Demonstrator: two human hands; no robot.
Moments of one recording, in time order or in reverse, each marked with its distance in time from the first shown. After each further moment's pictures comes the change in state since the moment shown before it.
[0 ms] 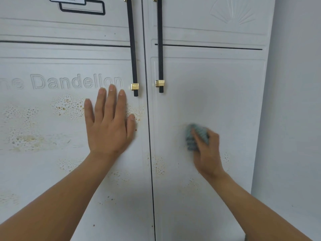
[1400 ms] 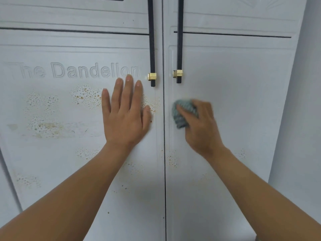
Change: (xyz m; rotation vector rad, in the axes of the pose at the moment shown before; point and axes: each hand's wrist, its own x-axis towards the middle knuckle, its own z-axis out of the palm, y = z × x) left_hand 0.000 0.001 0.000 0.025 0.039 -0.002; right_hand 0.062 -0.052 0.025 -0.175 -0.108 -0.293
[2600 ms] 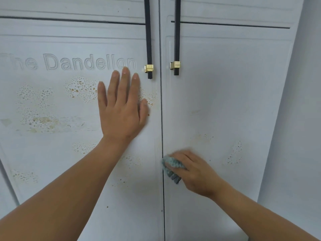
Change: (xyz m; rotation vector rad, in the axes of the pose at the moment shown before) left_hand -0.001 -0.001 0.002 0.001 0.025 0.007; right_hand -0.128 -0.014 0.011 0.147 -0.367 -0.309
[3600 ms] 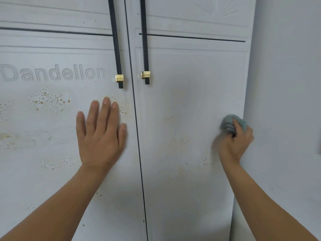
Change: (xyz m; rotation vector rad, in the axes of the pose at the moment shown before) left_hand -0.048 0.012 0.004 -0.052 0.055 0.049; right_hand -0.041 0.111 -0.076 0.000 0.806 1.333
